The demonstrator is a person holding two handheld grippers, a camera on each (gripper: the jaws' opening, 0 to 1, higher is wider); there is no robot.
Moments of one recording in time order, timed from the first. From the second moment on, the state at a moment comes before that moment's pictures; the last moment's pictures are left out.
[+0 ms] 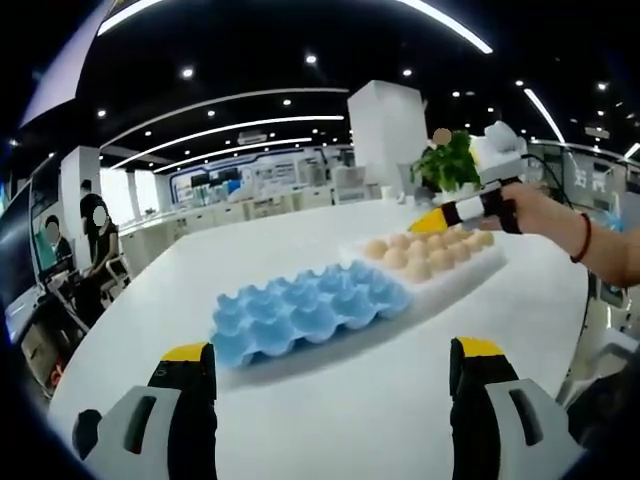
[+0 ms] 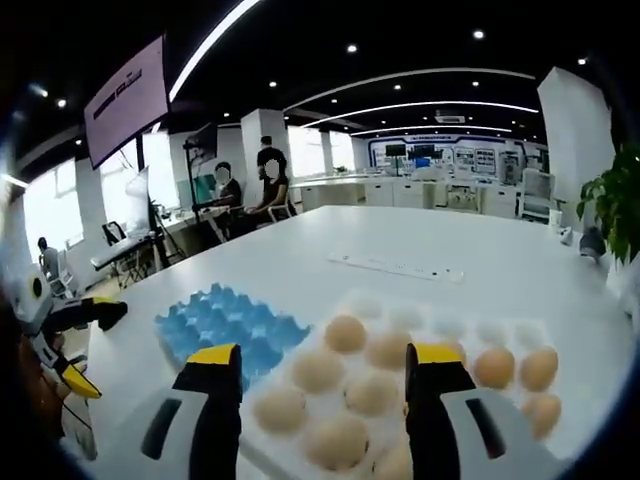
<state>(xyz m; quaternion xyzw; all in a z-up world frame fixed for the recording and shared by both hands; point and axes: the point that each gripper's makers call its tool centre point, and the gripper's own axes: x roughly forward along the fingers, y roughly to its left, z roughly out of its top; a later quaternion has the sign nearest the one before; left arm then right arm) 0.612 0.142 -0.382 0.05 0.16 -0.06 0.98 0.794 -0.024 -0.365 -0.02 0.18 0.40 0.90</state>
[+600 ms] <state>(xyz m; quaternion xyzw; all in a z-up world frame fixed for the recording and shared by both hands) 0.610 0.145 -0.383 0.05 0.16 -0.06 0.98 0.806 -0.010 -0.376 -0.03 0.19 0.40 0.89</state>
